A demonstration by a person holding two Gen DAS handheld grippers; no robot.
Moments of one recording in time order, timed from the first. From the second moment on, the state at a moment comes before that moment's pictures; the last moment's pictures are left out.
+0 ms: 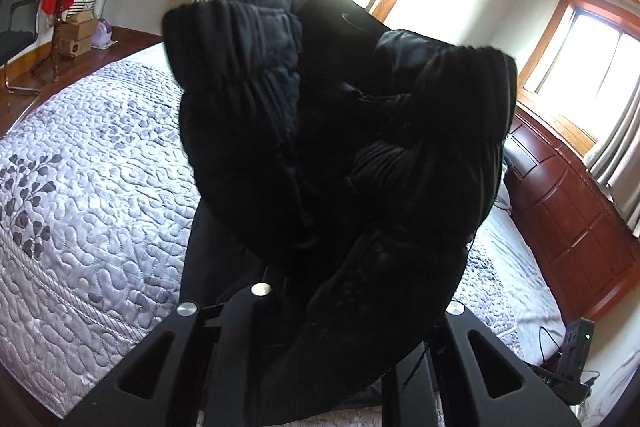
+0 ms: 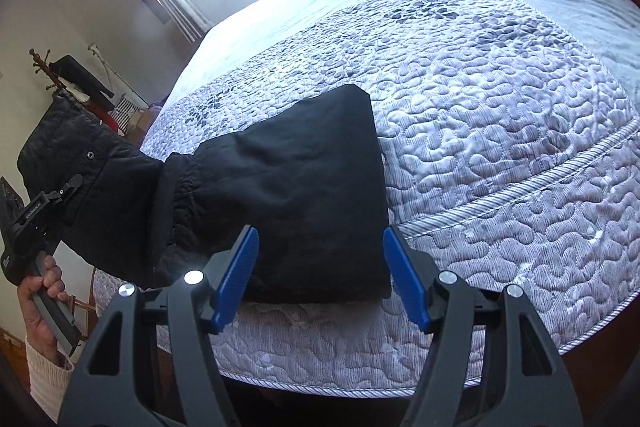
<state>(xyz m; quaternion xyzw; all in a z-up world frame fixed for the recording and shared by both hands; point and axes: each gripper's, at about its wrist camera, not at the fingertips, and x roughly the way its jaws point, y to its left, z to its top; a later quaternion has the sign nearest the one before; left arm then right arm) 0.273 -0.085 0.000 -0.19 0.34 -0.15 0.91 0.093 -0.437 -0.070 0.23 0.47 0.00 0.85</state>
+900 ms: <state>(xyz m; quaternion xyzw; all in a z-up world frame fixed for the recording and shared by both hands) 0.225 -0.190 -0.063 -0.04 0.40 -0.16 0.90 0.080 -0.463 -0.070 0.27 0.45 0.00 0.85</state>
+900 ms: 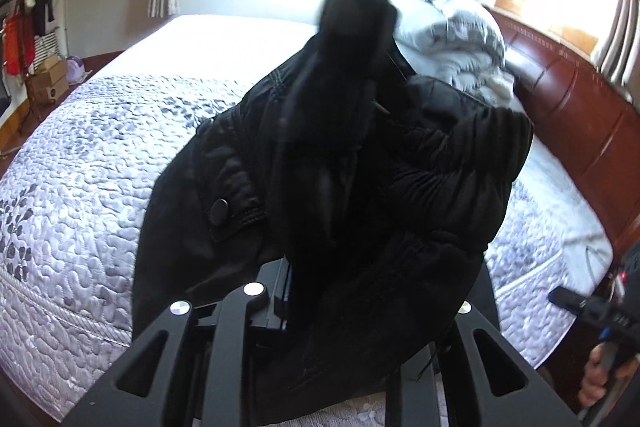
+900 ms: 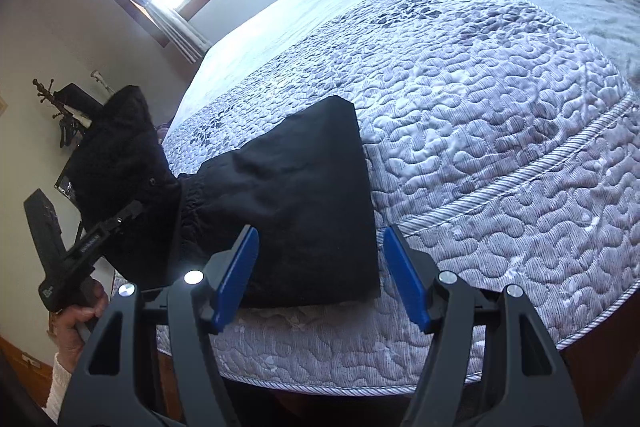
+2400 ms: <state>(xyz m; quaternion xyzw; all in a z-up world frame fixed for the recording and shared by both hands) 0.192 -0.057 -0.090 -0.26 0.45 -0.17 0.84 0.177 -0.386 -0.101 0.41 0.50 0.18 0.74</state>
